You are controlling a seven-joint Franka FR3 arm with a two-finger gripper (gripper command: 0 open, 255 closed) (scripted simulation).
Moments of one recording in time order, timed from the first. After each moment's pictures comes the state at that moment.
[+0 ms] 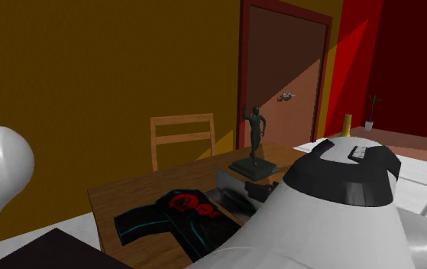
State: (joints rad) arm 1.08 -1.39 -1.87 -1.90 0.02 2.03 -1.62
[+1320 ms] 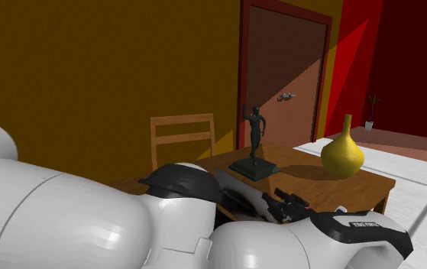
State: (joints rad) arm 1.93 -1.78 -2.16 -0.61 0.50 1.32 -1.92
